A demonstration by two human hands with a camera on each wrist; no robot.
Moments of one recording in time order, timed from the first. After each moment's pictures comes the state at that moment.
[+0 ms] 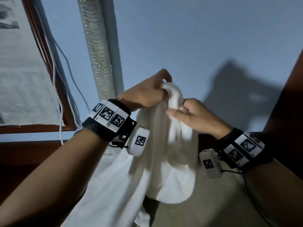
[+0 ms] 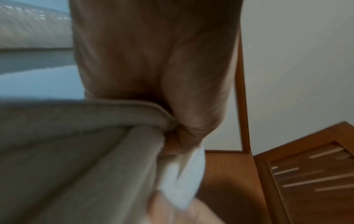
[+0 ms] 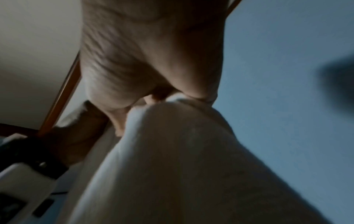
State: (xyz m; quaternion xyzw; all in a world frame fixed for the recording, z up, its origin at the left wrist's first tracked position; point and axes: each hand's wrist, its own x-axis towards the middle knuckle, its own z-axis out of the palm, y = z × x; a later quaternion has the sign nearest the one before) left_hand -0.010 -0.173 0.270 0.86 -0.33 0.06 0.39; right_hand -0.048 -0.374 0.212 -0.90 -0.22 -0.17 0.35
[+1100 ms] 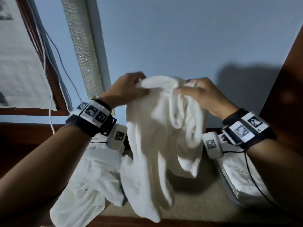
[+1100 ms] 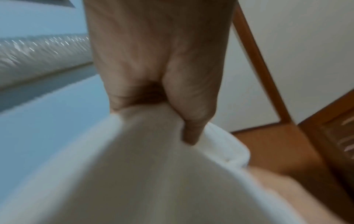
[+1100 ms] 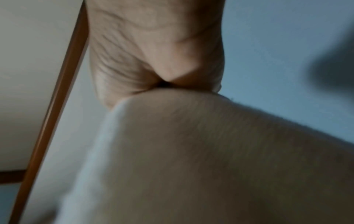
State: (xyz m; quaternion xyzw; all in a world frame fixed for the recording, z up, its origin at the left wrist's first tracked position) left_hand -0.036 -0.265 0.233 0.89 -0.21 0.18 0.36; right_hand -0.039 -0.542 0.217 -0.83 -0.23 -0.15 0.49
